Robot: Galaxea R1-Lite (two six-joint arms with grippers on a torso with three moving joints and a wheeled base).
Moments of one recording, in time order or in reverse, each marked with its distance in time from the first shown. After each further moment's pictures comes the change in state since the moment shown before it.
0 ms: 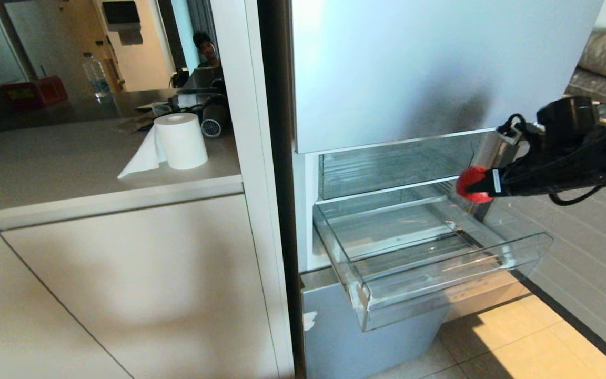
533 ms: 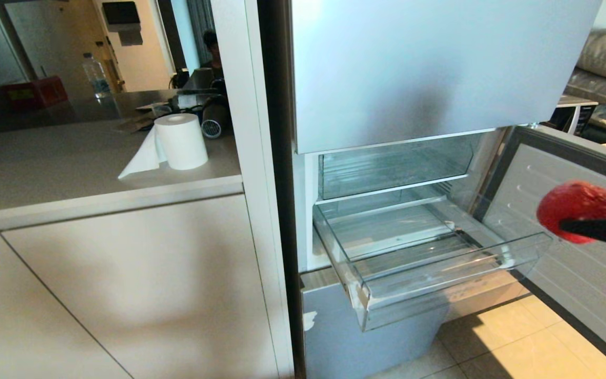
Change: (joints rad) left arm 0.000 0.000 0.000 0.000 0.000 0.000; right arm 0.029 -0.786 0.651 -0.001 -0.049 0.006
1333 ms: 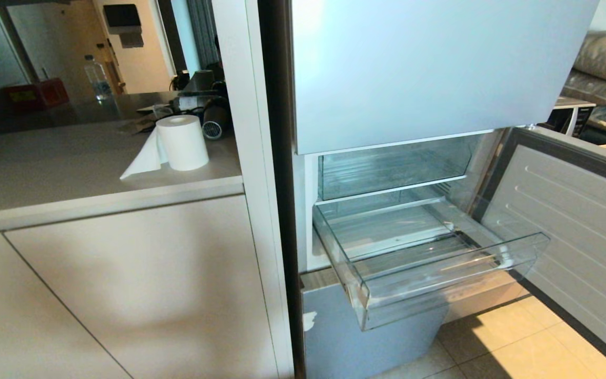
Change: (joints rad) left arm 0.000 0.000 0.000 0.000 0.000 0.000; right arm -0.007 -1.093 0.799 -0.010 -0.205 -0.007
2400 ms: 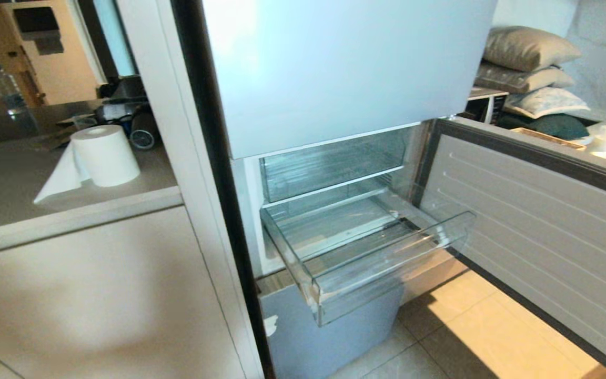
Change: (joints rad) left arm 0.000 0.000 0.000 0.000 0.000 0.000; right arm -0.001 -0.078 0.167 -0.247 0.103 -0.012
